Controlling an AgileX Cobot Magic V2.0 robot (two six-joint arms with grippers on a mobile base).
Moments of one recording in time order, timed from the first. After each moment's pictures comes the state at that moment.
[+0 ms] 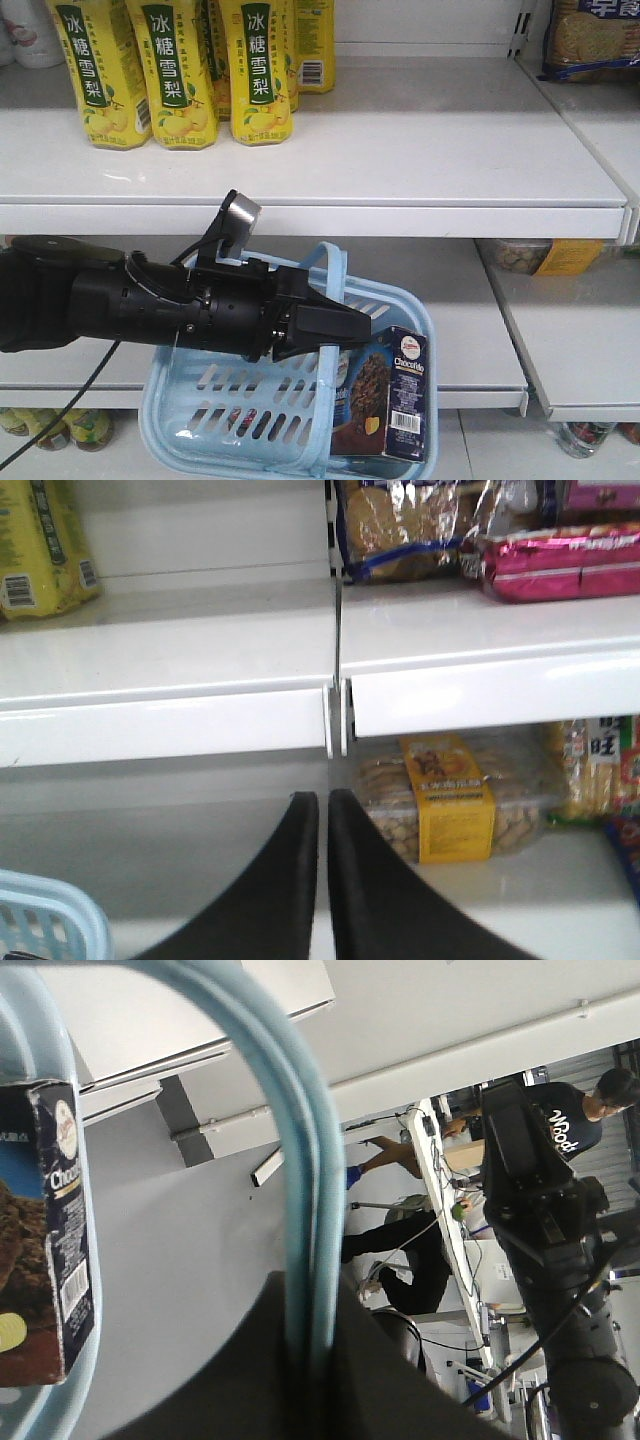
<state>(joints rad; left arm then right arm) -0.45 1.59 -0.91 -1.65 0.99 0.87 0.02 0.38 -0.29 -0.04 0.11 0.17</state>
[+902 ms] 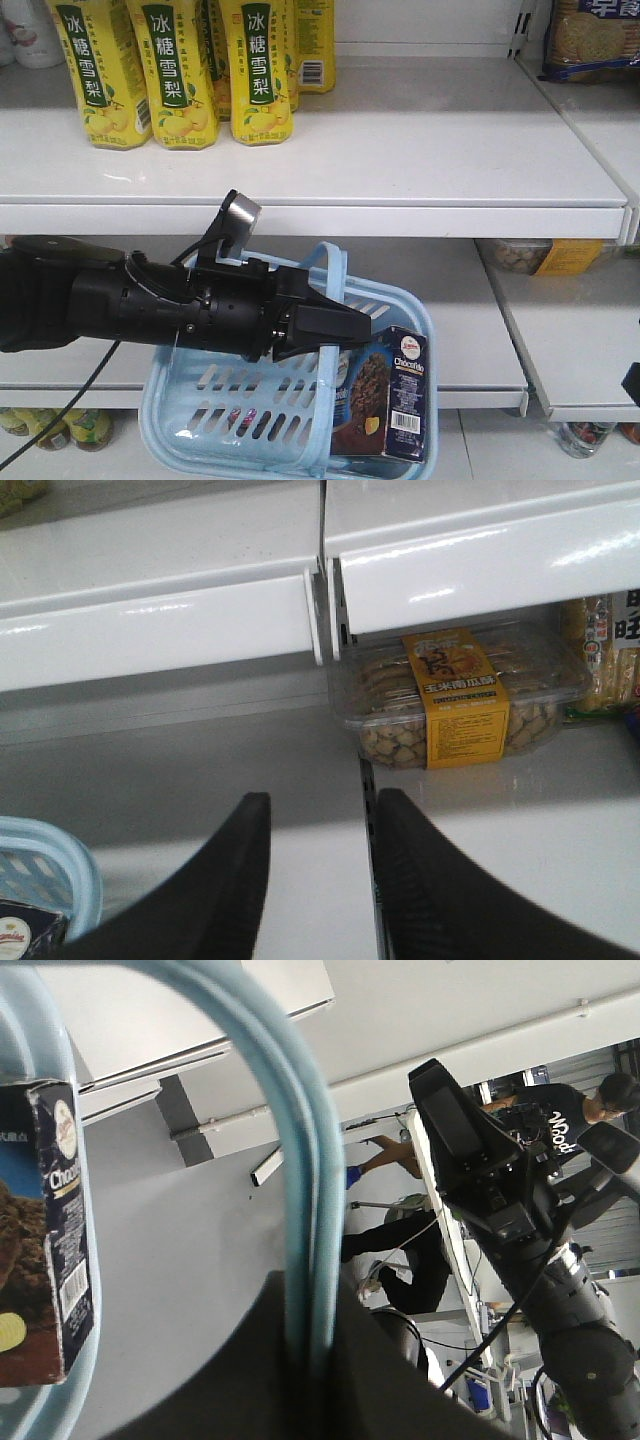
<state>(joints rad) -0.45 1.59 -0.91 -1.65 0.99 0.87 0.02 0.54 -0.29 0.01 0.12 0.17</state>
